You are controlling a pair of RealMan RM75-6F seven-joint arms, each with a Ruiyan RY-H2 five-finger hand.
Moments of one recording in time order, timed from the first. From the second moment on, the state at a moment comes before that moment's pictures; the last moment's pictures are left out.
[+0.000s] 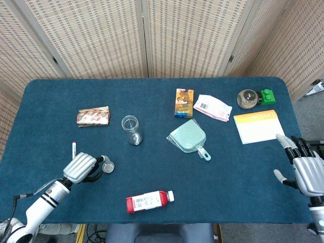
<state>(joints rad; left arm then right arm) -0.53 -1.25 -0.04 -1.56 1.61 1.00 -0.08 0.11 -0.88 0.06 -1.86 -1.48 1.41 -0.02</state>
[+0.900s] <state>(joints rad) -0.63 -1.50 -0.05 -1.30 1.46 0.89 -0.03 0.10 -0.88 0.05 -1.85 -1.48 1.41 -0.02</state>
